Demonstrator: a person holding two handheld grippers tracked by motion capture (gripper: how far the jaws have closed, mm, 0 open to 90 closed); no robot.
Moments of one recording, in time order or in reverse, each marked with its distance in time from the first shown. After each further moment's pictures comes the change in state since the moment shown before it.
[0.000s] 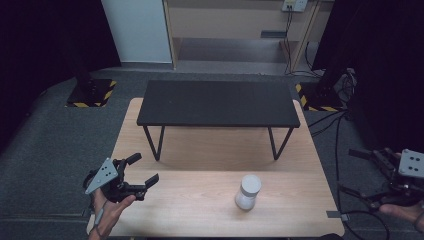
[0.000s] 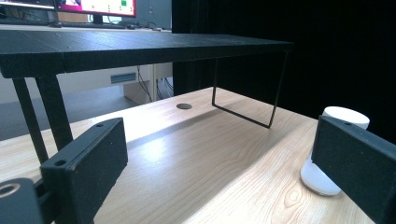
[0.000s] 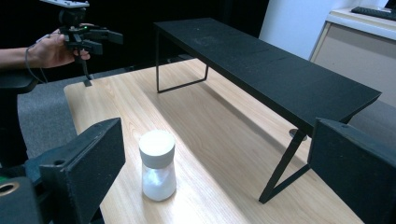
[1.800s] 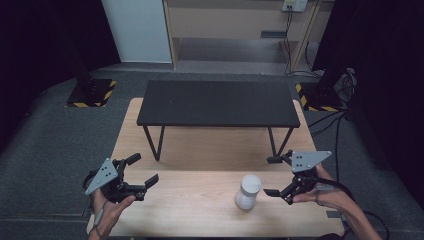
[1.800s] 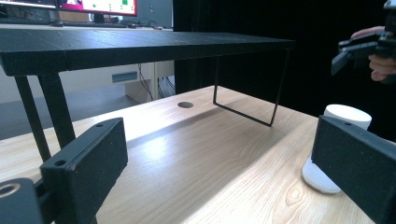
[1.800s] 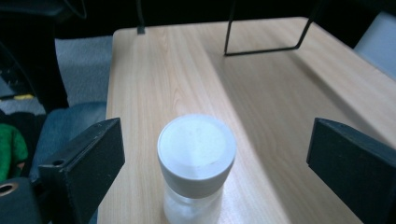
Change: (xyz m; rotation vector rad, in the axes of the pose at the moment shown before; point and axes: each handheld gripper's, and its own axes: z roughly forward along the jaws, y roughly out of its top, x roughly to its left) left arm 0.000 0.000 -0.001 0.004 0.006 0.002; right arm -0.034 -0.038 0.189 0.129 0.353 -0.104
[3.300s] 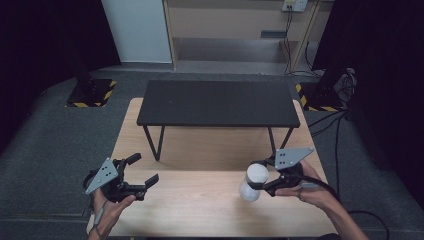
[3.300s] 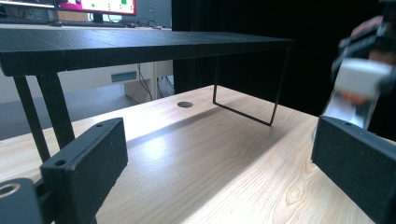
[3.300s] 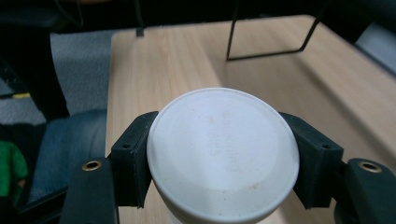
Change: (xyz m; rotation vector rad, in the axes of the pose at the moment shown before) left arm 0.001 0.001 0.000 0.002 -0.003 0.002; right arm 0.005 0.044 0.013 0.036 -0.010 0.010
